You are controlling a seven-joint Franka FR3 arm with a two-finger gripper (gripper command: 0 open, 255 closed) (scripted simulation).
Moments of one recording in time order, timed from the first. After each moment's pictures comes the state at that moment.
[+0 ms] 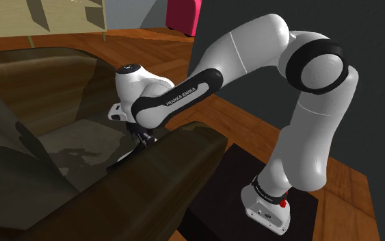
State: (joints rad) arm 0.41 0.26 0.10 -2.06 -0.10 2.21 -0.95
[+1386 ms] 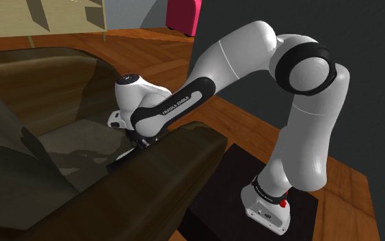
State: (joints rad) arm 0.42 0.33 0.10 -2.07 -0.11 2.29 -0.95
